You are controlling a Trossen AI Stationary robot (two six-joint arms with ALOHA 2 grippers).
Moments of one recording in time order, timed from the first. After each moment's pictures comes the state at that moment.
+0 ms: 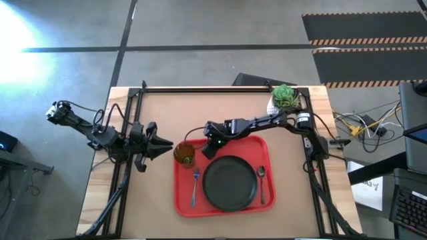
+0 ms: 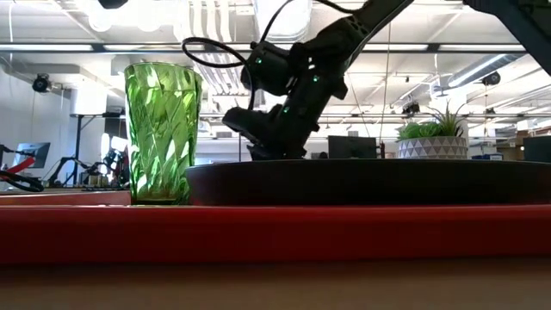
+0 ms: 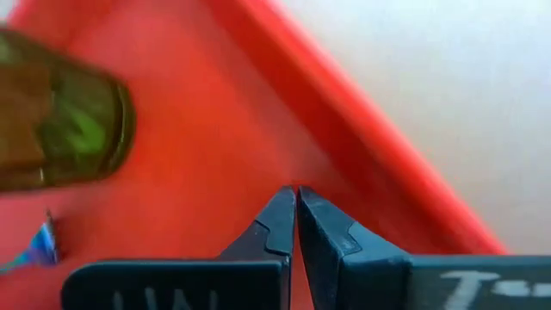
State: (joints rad) left arm -0.48 0.68 0.63 0.17 -0.47 -0.41; right arm -0.12 2.13 1.45 -0.34 -0.13 0.57
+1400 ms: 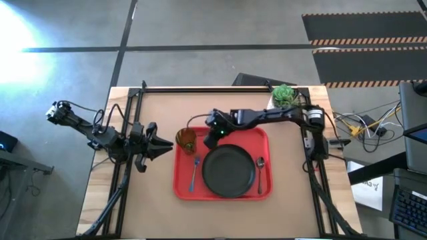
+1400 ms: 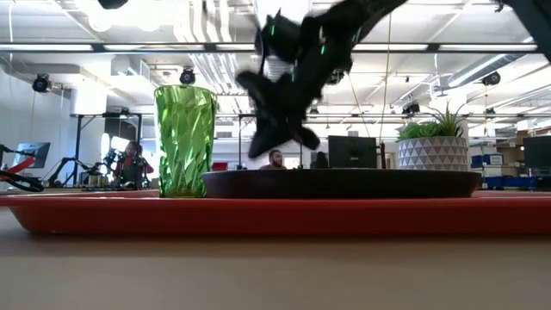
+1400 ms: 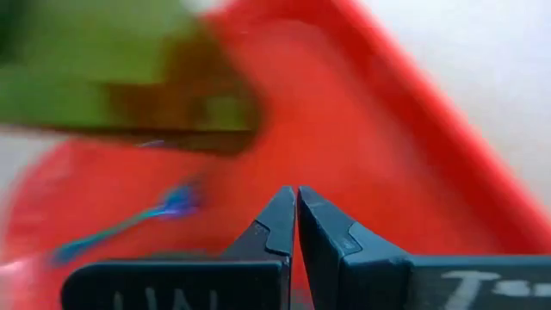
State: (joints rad) left arm -0.48 0.68 0.63 0.17 -0.47 -0.41; right arm -0.16 2.00 1.45 -0.37 -0.13 0.49
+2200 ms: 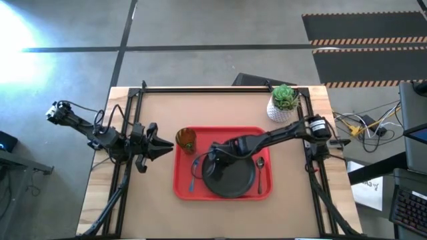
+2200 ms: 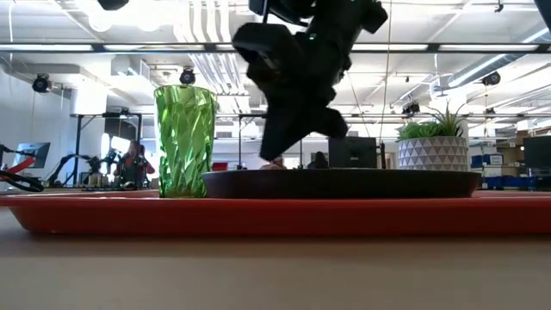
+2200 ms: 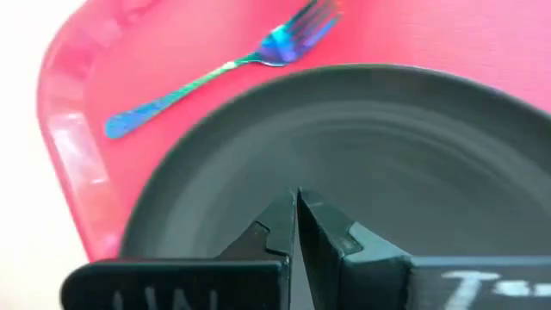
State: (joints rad) left arm -0.48 0.69 0.63 0.16 -0.46 -0.41; right arm 0.12 1.98 1.45 -0.51 -0.01 0.69
